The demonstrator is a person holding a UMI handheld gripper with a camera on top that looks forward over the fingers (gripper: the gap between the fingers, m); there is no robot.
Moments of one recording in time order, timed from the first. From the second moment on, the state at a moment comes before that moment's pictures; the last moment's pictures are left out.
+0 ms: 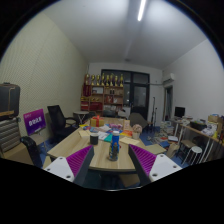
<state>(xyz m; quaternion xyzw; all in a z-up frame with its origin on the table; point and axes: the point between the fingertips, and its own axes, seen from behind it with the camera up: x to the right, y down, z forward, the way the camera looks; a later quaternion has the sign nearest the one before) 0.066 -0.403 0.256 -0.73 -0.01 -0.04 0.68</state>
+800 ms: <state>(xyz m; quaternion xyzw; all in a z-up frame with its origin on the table) 0.113 -0.077 0.122 -0.73 0.06 -0.03 0.68</state>
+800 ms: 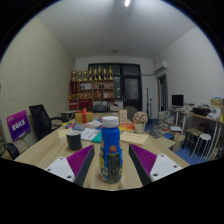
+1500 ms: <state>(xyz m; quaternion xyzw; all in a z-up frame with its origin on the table) 0.119 0.015 0.091 -0.72 0.06 -0.05 0.69</state>
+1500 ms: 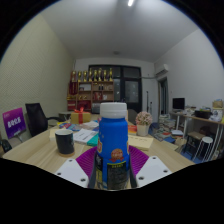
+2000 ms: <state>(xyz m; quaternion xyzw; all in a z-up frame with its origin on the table) 0.110 0.111 0.234 -0.47 -0.44 -0.61 0.47</state>
